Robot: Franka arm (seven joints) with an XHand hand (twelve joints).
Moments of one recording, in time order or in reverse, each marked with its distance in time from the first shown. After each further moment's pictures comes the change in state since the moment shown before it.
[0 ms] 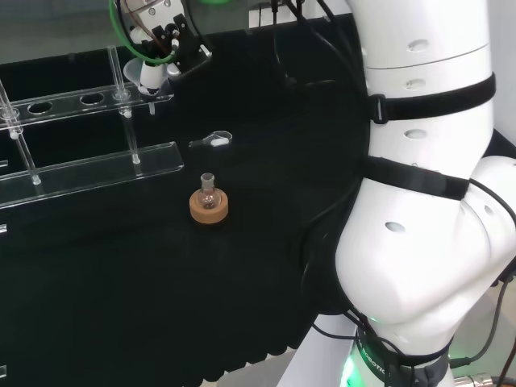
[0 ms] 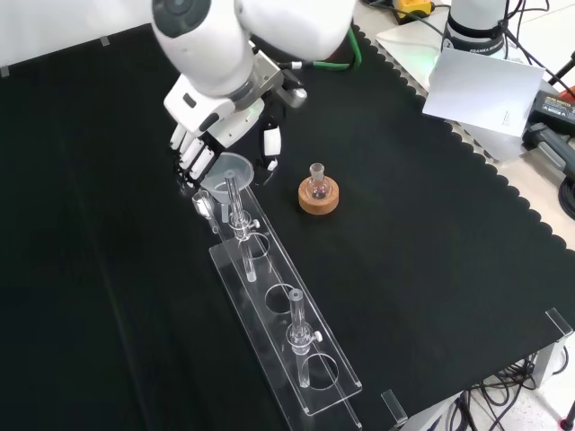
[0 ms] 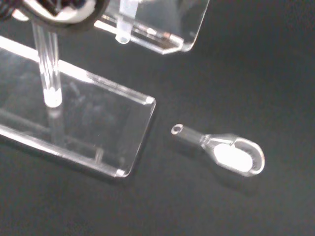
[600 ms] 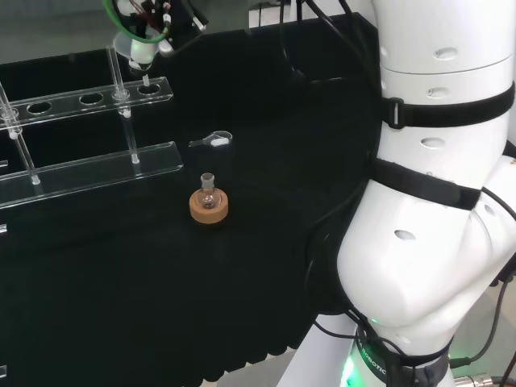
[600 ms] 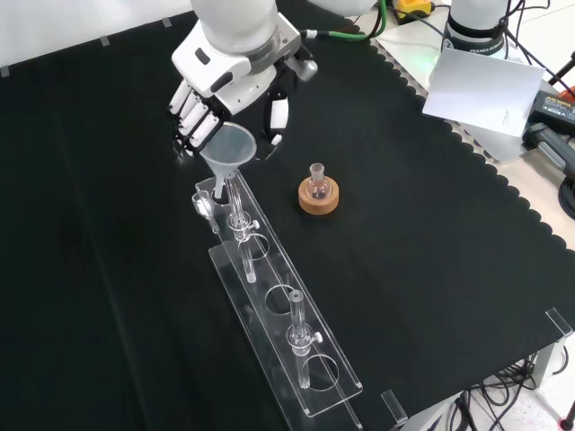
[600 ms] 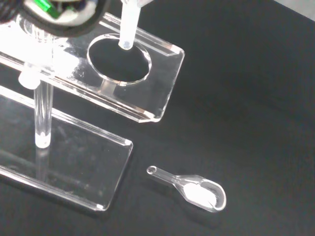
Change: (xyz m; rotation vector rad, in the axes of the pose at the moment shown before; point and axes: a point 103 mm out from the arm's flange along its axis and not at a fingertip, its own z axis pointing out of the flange) arm -0.004 -0.030 -0.056 -0.073 -0.061 0.032
